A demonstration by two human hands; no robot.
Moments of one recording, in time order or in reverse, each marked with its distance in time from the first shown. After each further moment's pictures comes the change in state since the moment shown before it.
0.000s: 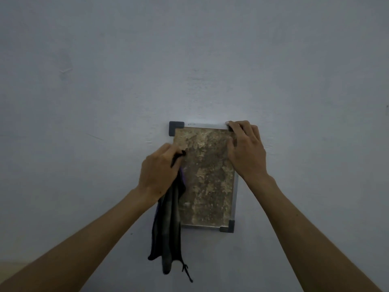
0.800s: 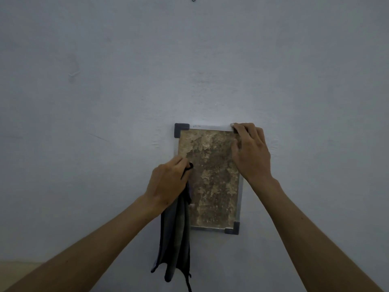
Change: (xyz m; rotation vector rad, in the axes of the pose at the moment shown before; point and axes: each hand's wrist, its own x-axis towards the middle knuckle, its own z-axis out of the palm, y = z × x) left_hand -0.017 0.001 0.008 0.048 -0.099 0.053; right_hand -0.002 -0.001 0.003 0.009 0.013 0.009
